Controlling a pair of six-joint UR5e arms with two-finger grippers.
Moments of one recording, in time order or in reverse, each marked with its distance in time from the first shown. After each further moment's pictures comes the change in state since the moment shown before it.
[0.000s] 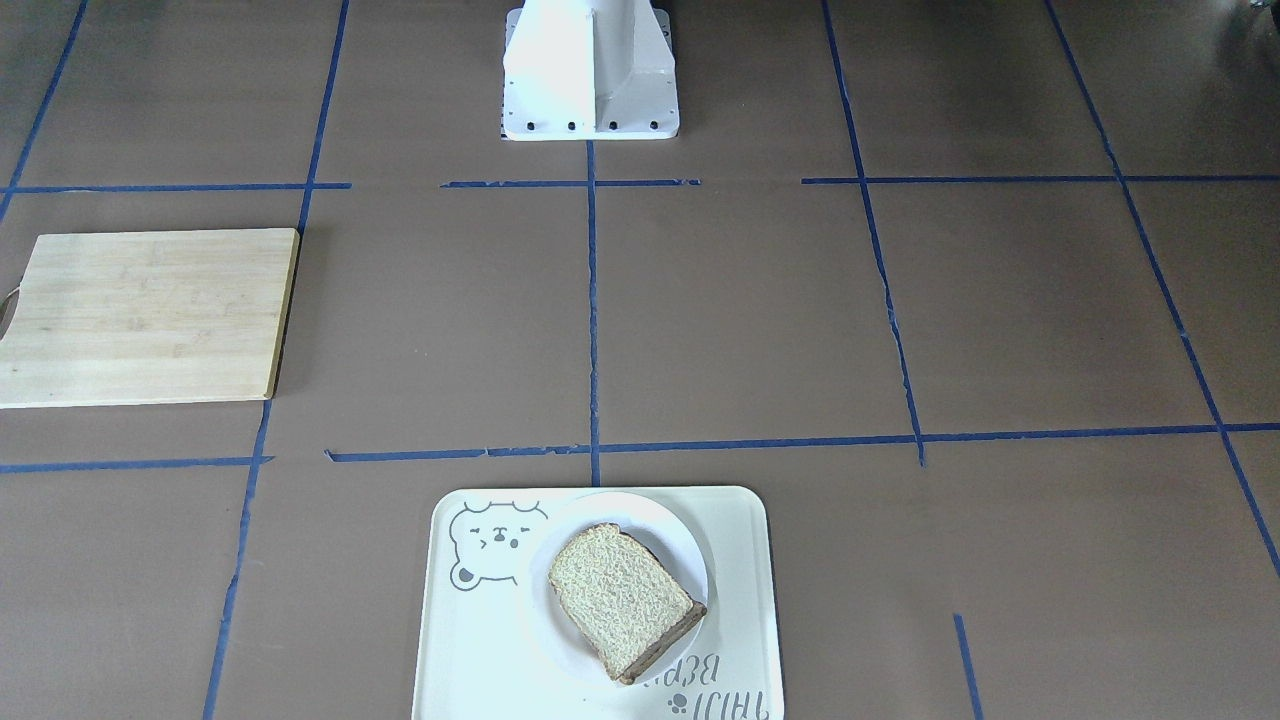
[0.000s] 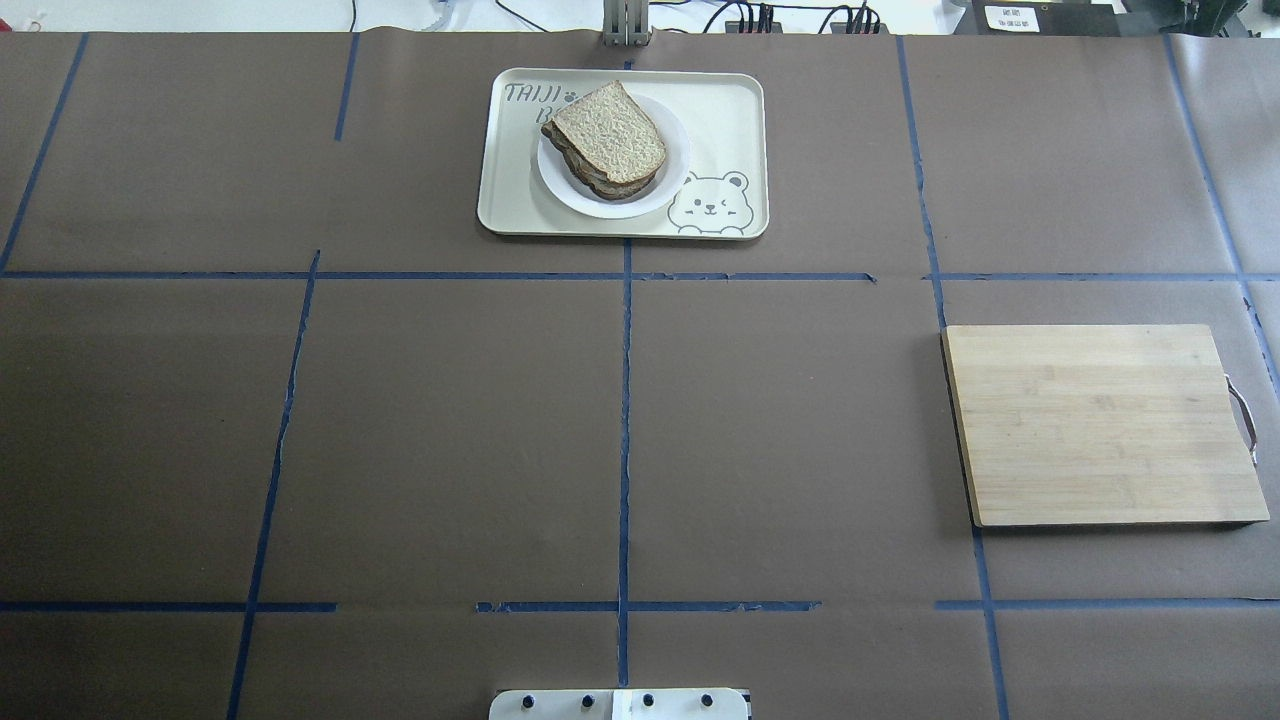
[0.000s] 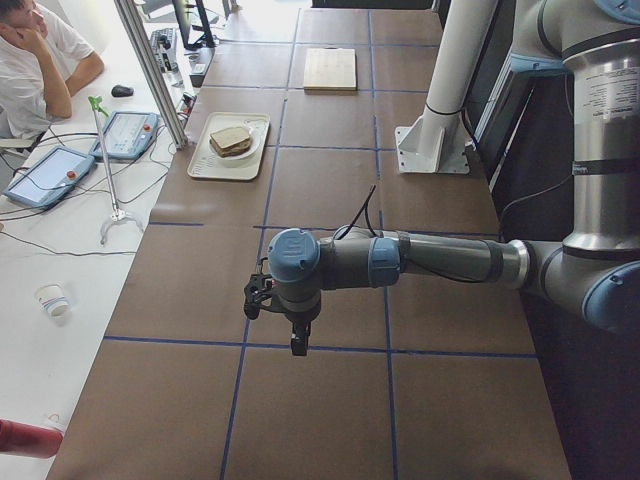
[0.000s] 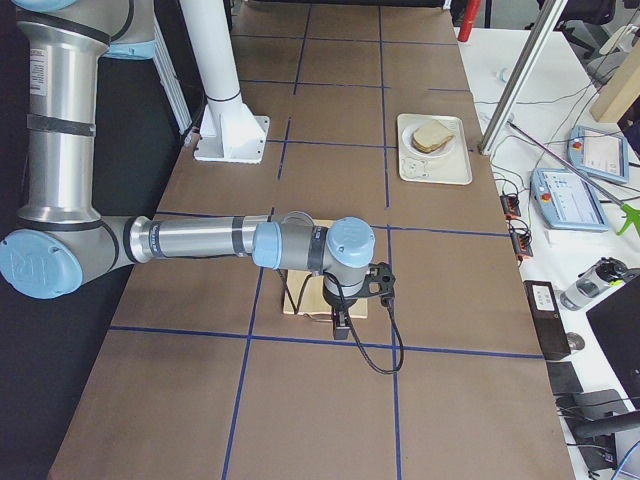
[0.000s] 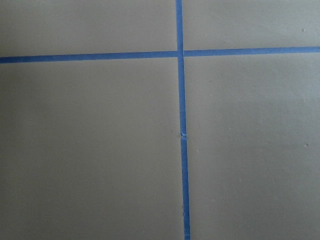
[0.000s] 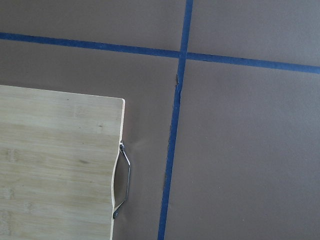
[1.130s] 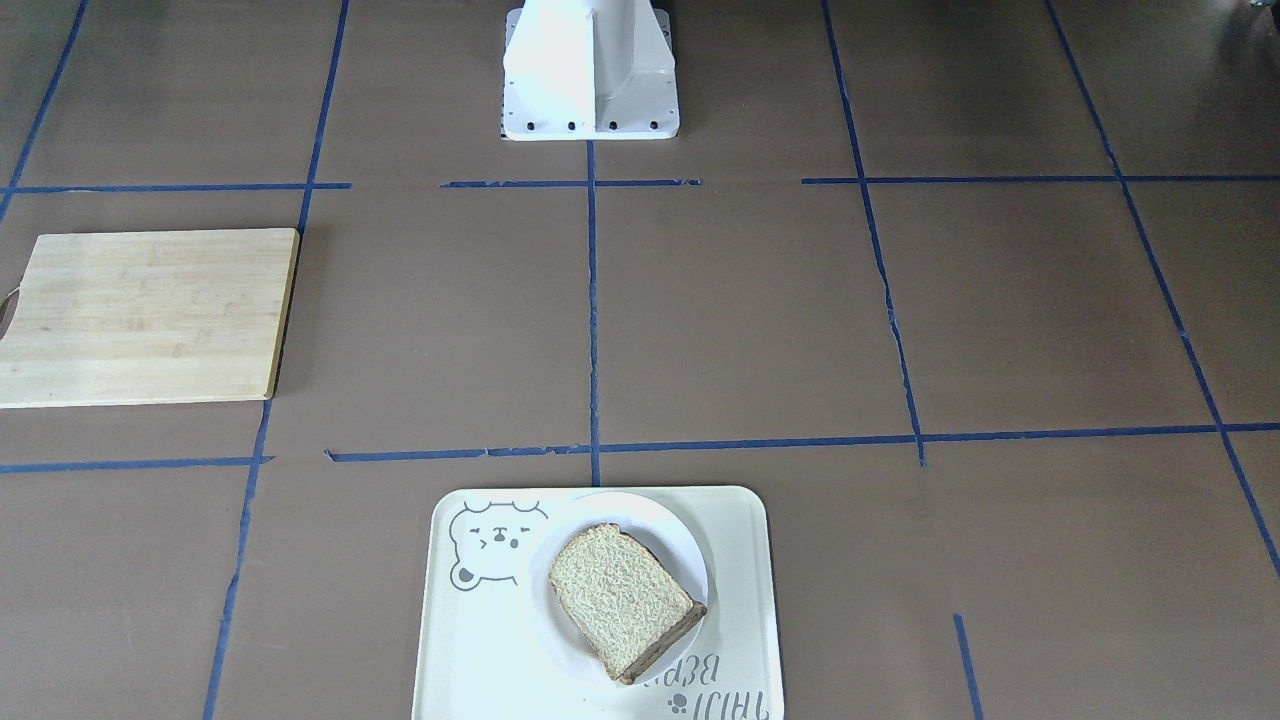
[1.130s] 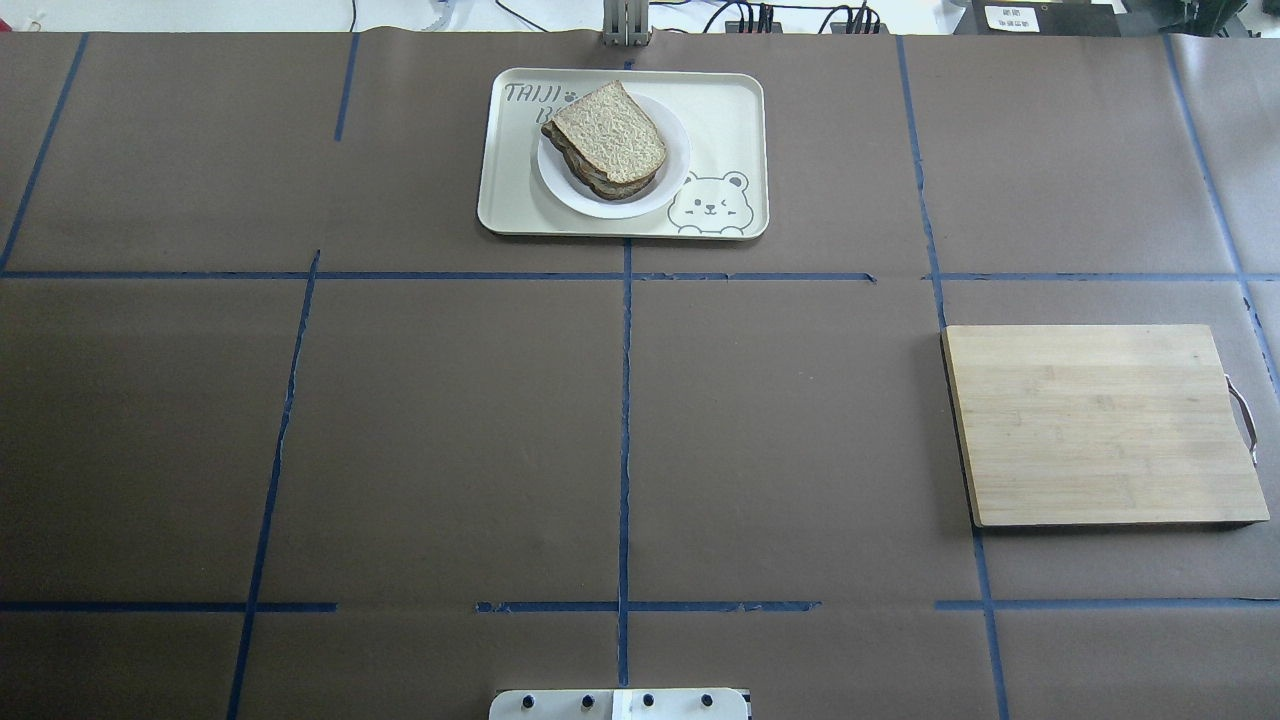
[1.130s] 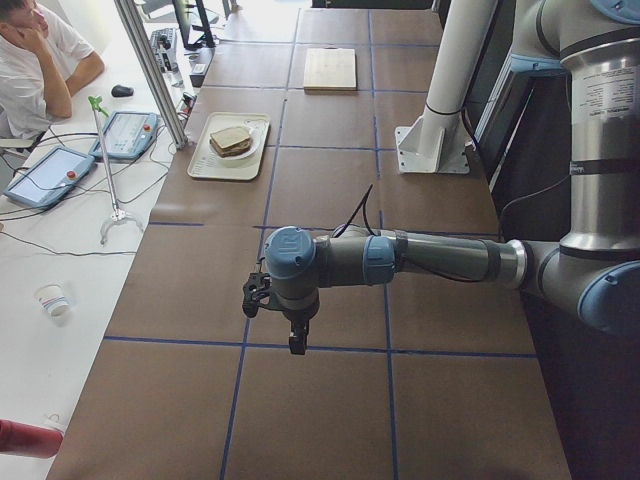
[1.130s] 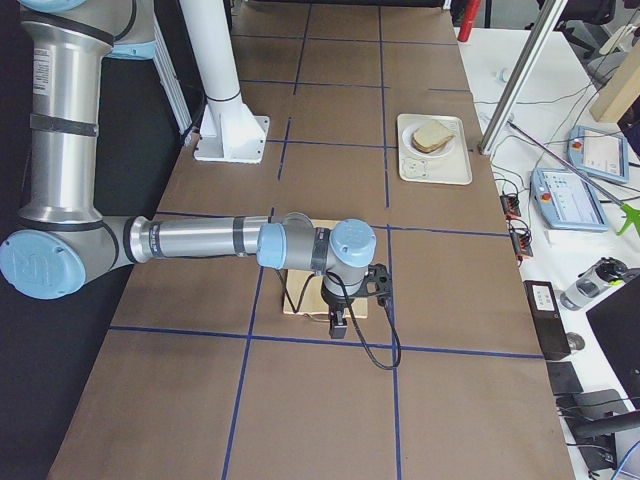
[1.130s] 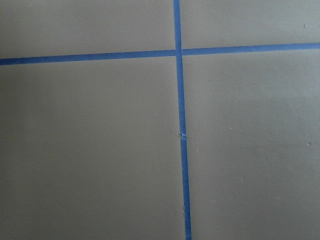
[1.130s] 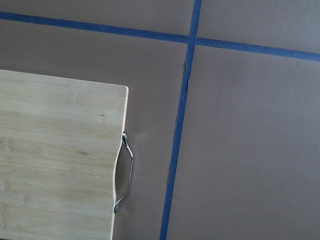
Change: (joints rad) left arm 0.021 -0.006 0.004 0.003 0.019 -0.004; right arm -0.051 -0.012 -0.005 -0.002 -0.013 0.010
